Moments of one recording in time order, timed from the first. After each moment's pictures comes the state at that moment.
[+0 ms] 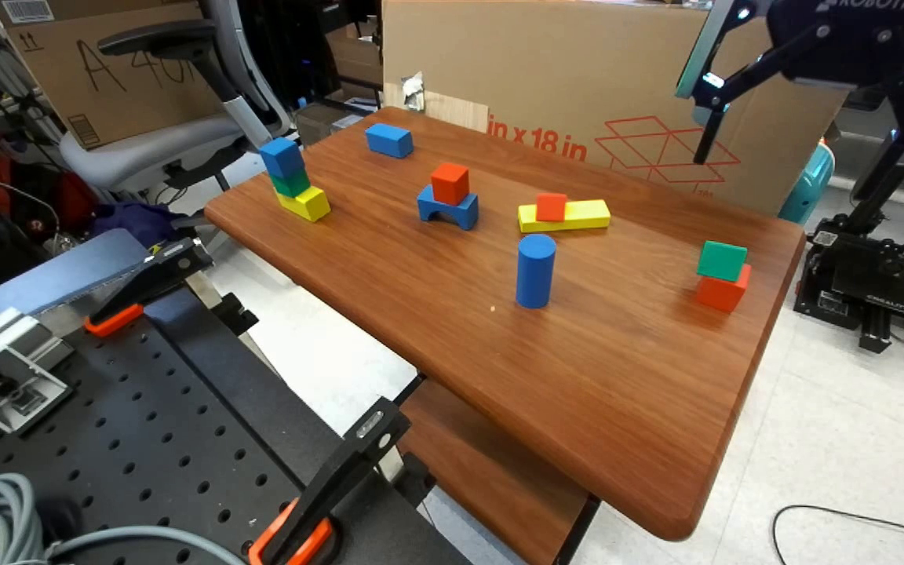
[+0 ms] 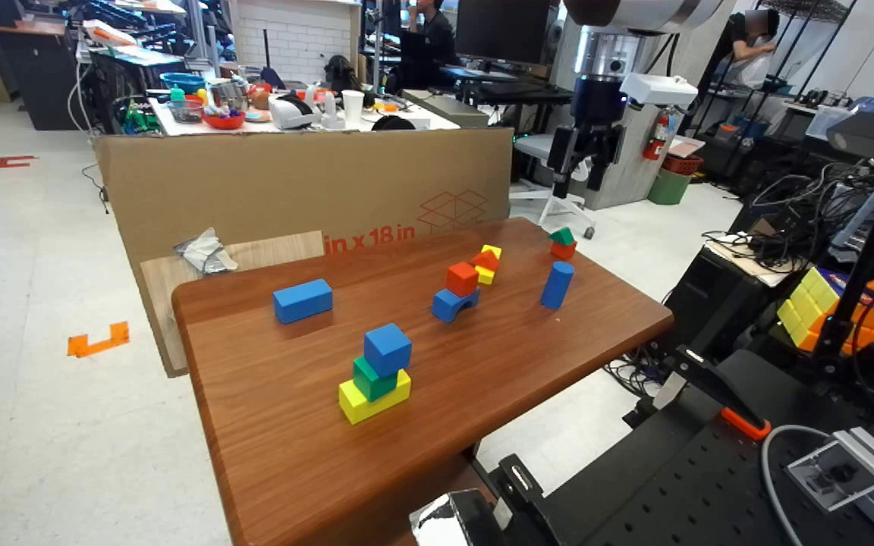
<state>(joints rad) -0.23 0.75 -0.12 -1.54 0.01 2.19 -0.43</state>
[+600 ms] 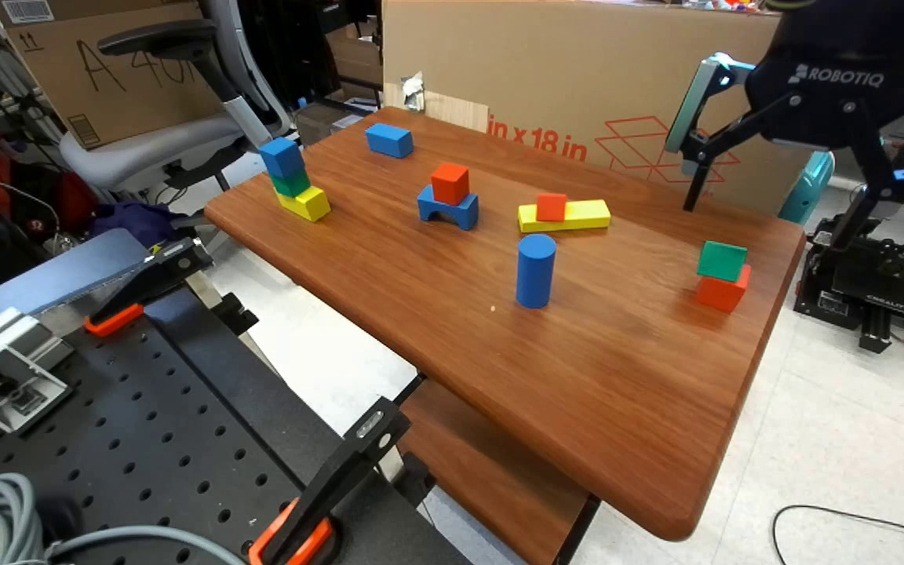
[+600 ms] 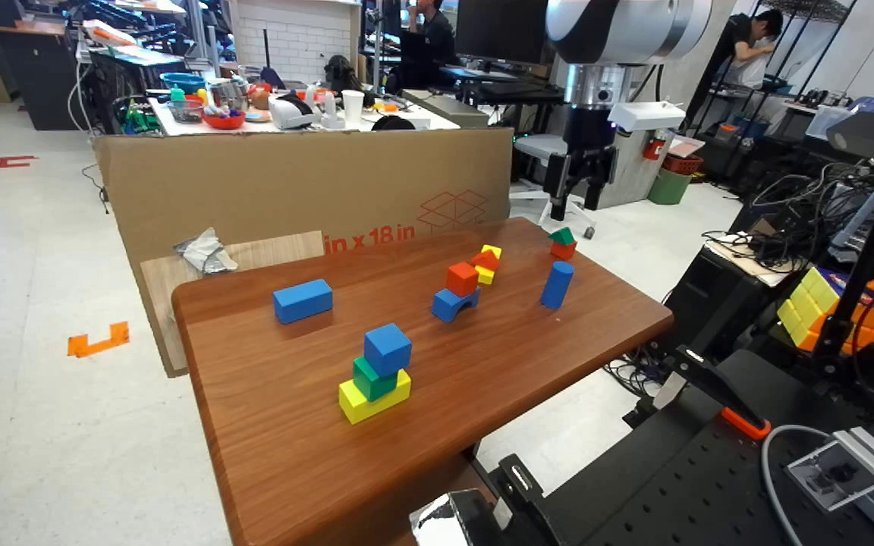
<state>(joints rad) -0.22 0.83 -0.12 -1.49 -0.03 2.19 -0.40</state>
